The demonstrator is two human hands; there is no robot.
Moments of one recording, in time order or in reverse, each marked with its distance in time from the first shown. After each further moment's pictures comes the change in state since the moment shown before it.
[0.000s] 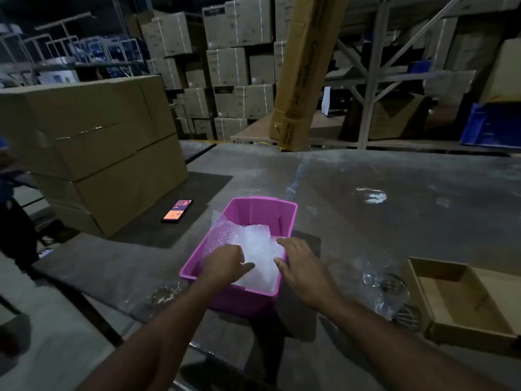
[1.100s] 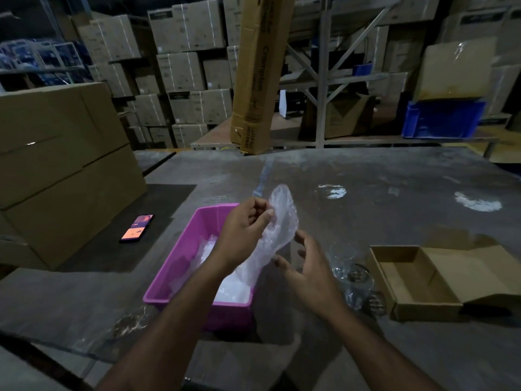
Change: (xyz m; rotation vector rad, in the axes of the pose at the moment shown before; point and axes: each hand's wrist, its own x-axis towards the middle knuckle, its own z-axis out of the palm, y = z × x) left_hand -0.026 0.119 -0.087 -1.063 0.110 0.443; right_hand -0.039 -0.007 -0.052 0.383 0.292 0.340
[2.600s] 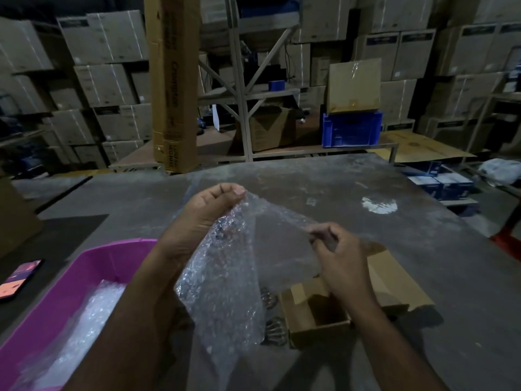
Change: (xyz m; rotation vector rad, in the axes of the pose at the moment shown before) left_hand 0.073 0.116 0.150 -0.449 -0.332 -0.146; right_hand 0.032 0.063 -0.244 0.053 0.377 0.105
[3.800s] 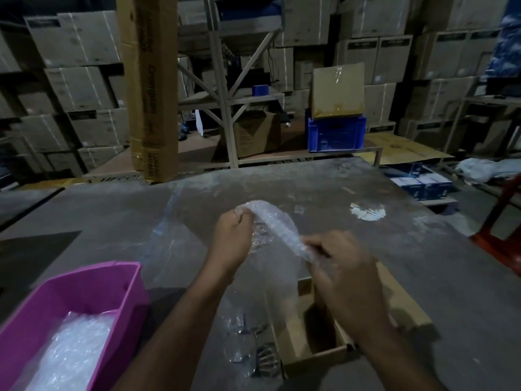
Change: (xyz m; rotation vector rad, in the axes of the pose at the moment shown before) left_hand 0.079 -0.065 0.040 0.312 0.290 0.032; right_hand 0.014 -0.003 -0.016 -0.423 0.104 -0.460
